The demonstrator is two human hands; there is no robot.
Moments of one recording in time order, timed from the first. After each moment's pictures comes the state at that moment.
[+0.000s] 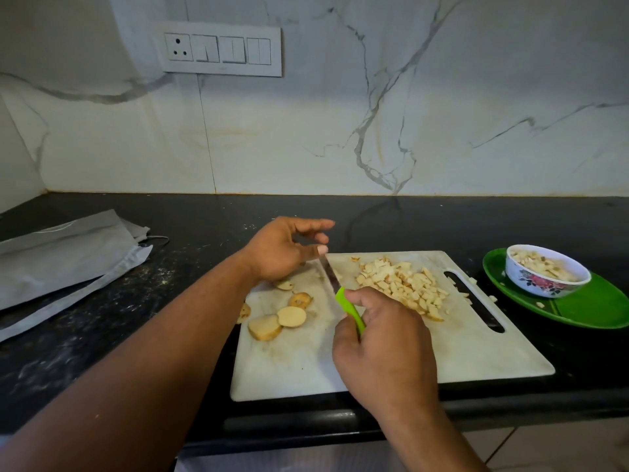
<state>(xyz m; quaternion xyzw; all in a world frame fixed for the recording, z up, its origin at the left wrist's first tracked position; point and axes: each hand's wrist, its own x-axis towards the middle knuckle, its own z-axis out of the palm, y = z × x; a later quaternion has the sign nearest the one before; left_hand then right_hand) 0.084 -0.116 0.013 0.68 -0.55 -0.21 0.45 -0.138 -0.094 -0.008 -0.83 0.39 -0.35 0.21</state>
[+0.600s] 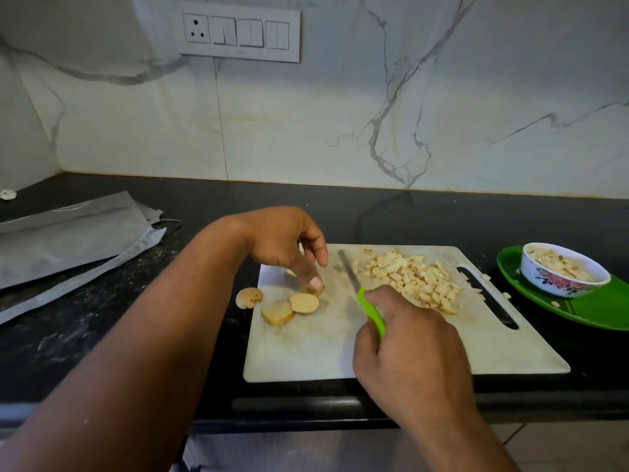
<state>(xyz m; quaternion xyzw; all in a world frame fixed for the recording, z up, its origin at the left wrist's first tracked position) 0.090 -0.083 0.058 0.72 -0.65 -0.21 0.12 -0.154 -0.084 0.004 -0.87 0.40 -0.28 0.07</state>
